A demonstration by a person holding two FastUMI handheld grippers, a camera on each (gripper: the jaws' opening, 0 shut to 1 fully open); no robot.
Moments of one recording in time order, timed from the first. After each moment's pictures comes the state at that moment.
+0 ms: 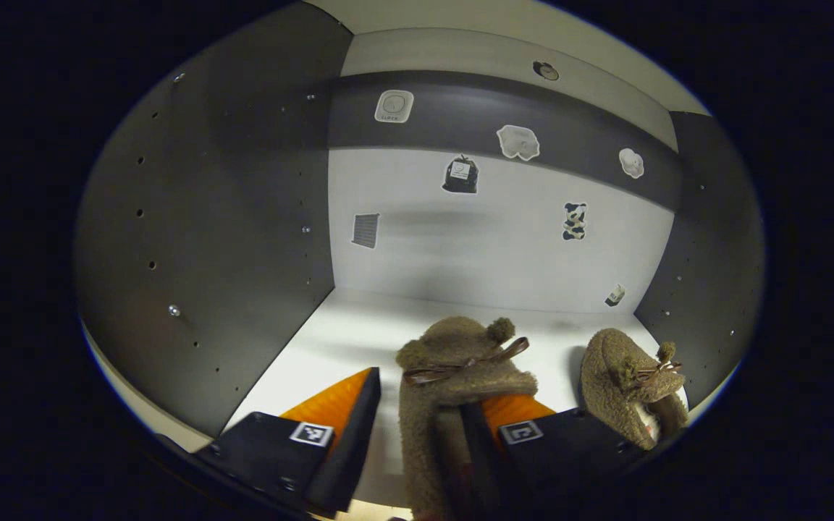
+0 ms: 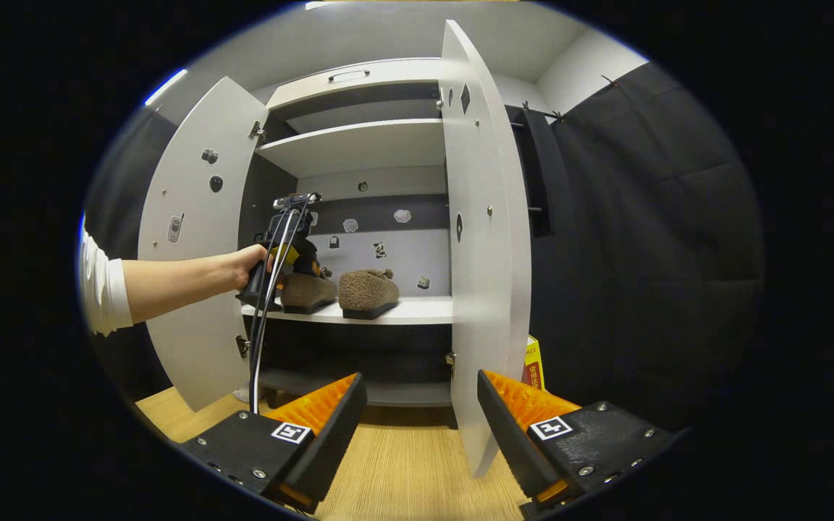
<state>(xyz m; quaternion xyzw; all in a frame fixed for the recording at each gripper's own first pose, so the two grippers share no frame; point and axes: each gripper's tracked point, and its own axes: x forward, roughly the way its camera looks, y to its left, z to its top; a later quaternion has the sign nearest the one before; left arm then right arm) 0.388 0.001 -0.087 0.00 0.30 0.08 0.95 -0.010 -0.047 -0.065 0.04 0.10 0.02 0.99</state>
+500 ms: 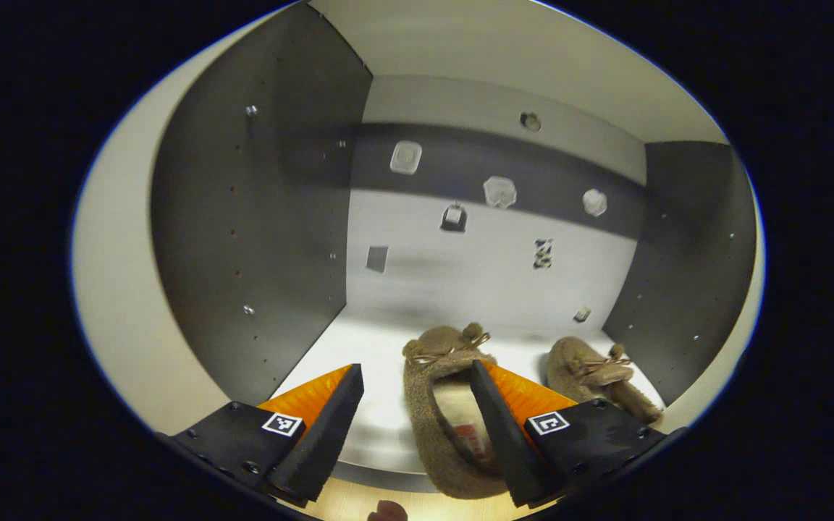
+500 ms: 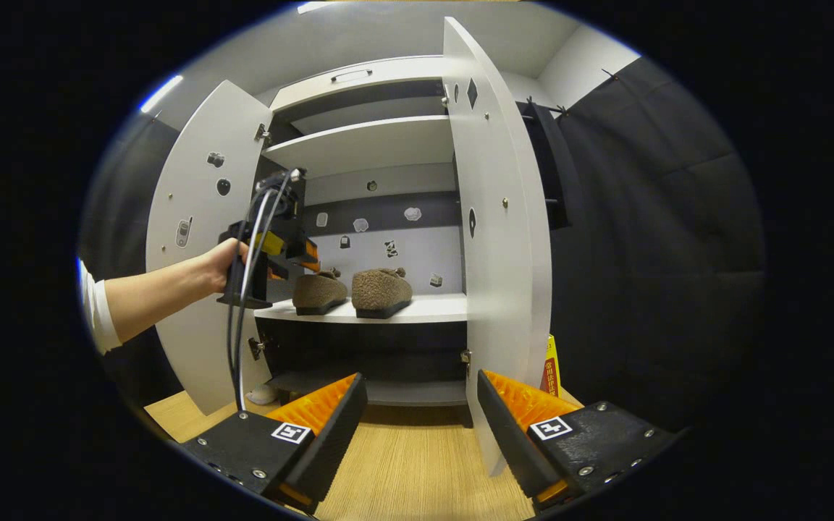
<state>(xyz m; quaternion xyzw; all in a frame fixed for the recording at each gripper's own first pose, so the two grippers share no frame) 0.333 -0.014 -0.003 -0.02 0.19 0.04 0.98 -0.006 -0.032 -0.068 0.06 0.10 0.04 0.99</state>
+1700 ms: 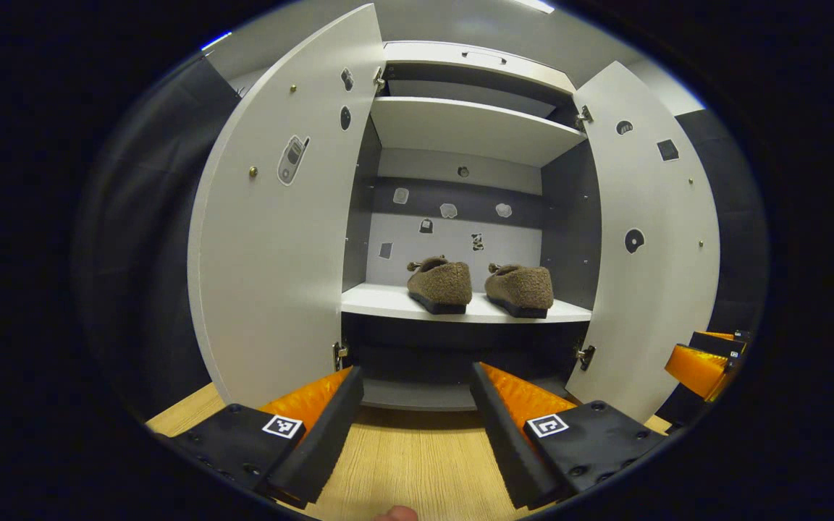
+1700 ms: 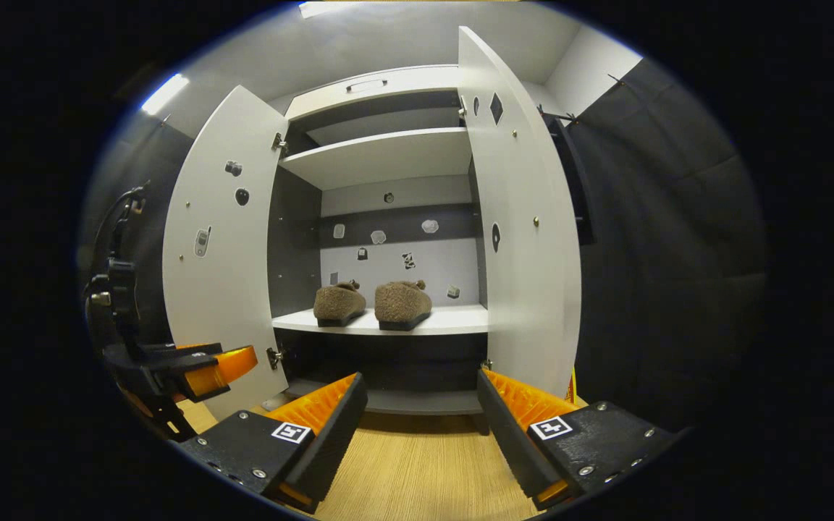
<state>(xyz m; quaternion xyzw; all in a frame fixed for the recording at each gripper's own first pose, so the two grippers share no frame) 0.047 -0.030 -0.052 0.00 0.09 0.01 1.00 -0.012 -0.014 -0.038 0.06 0.07 0.05 0.99</state>
